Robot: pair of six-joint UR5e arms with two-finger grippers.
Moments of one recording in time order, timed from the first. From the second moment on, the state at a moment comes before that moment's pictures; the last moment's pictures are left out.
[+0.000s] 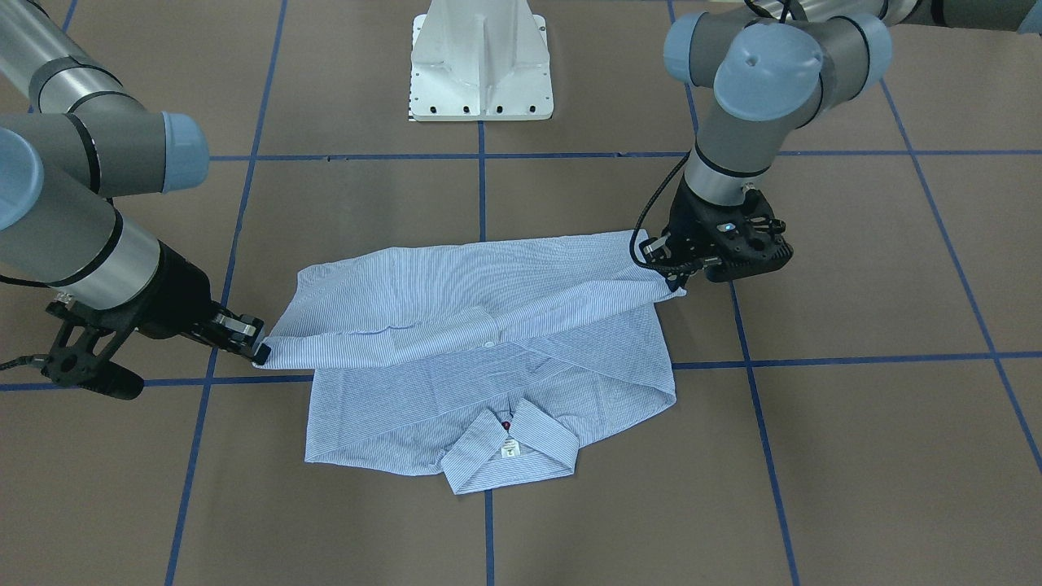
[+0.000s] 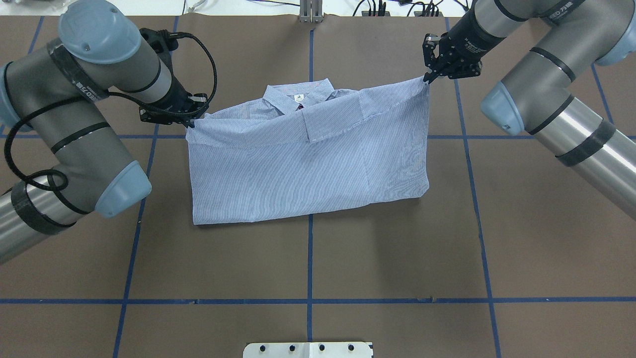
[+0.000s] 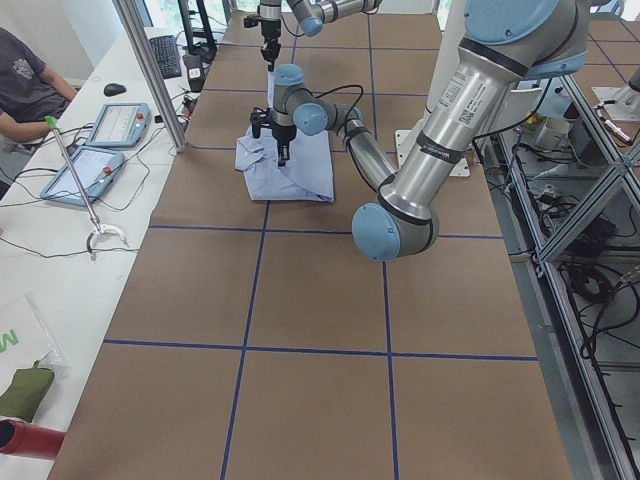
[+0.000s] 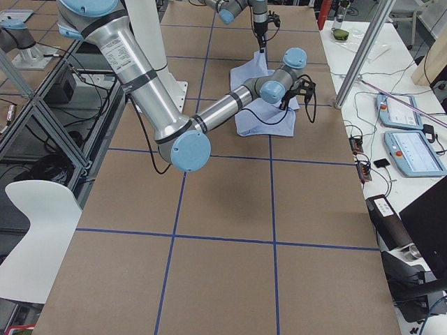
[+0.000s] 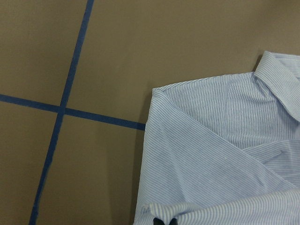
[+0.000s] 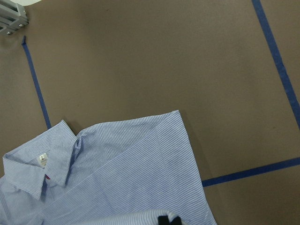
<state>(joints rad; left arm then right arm) -0.82 -2.13 -1.75 -1.57 -1.97 -1.20 1.02 -0.96 1.51 -1.30 2.32 1.28</state>
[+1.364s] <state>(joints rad) -0.85 -2.19 -1.46 -1.87 -1.97 -1.16 0.98 -0.83 1.23 -1.22 2.27 1.24</state>
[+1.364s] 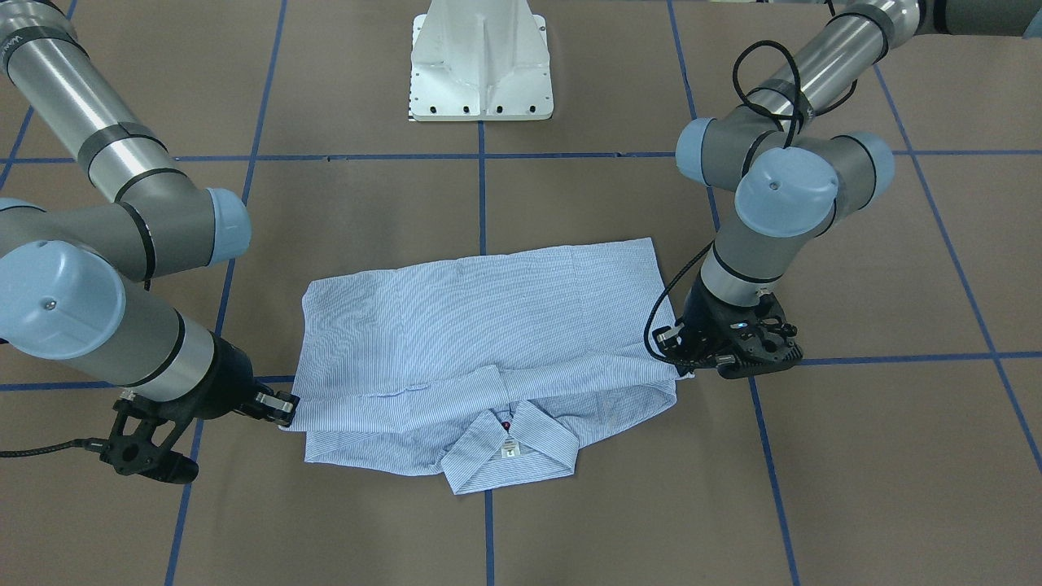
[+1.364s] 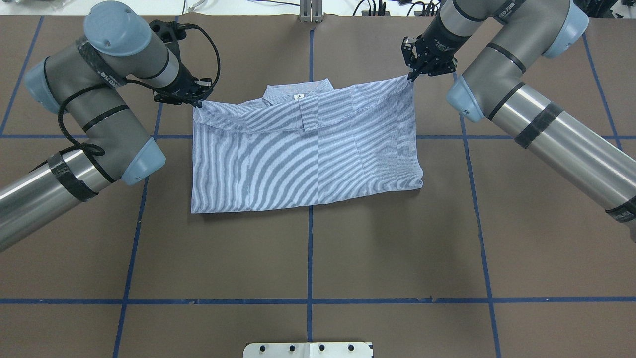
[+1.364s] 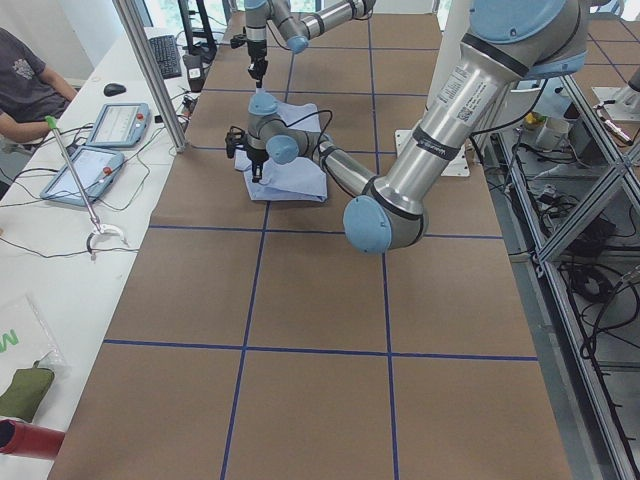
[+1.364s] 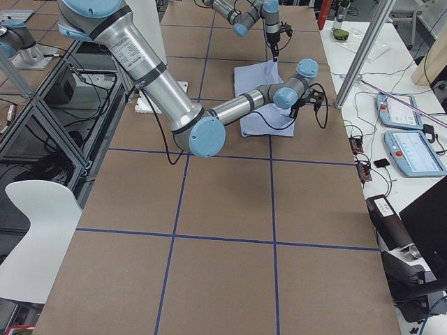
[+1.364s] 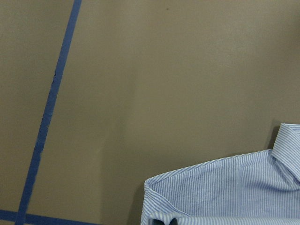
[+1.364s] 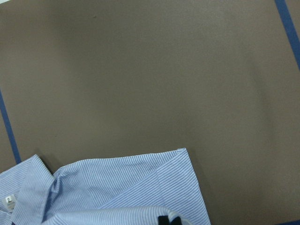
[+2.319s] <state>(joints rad) -0.85 -2.11 -1.64 -1.83 -1.96 -1.16 0.94 -0.93 1.36 -1.20 2.25 1.20</state>
